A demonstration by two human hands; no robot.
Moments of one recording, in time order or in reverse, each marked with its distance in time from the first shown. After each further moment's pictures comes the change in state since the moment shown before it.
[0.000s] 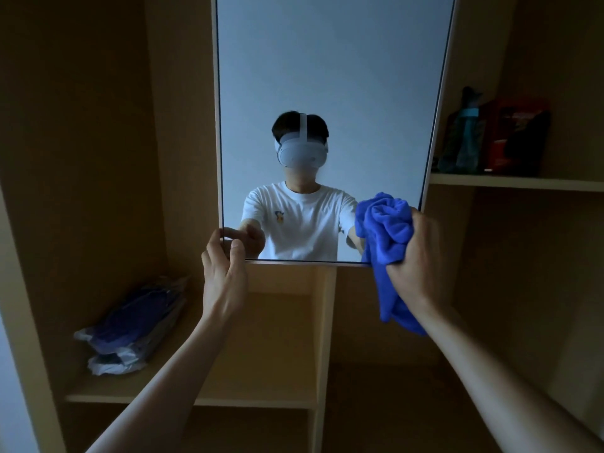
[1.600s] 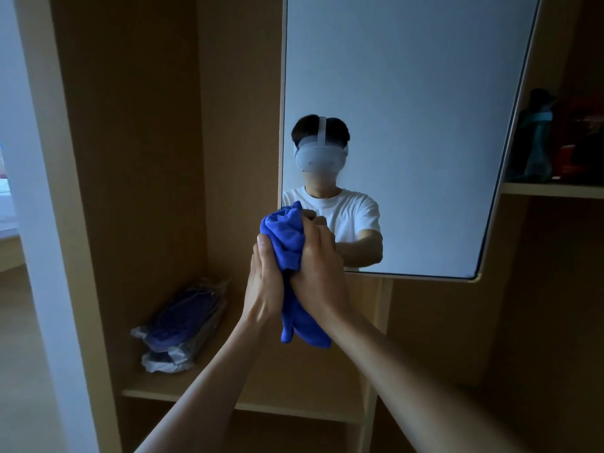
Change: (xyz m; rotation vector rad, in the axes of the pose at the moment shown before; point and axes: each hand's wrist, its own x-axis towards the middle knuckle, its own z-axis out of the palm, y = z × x) left_hand 0.008 0.011 -0.035 -0.377 -0.186 -0.093; right_hand -0.032 -0.172 0.133 0.323 -0.320 -0.060
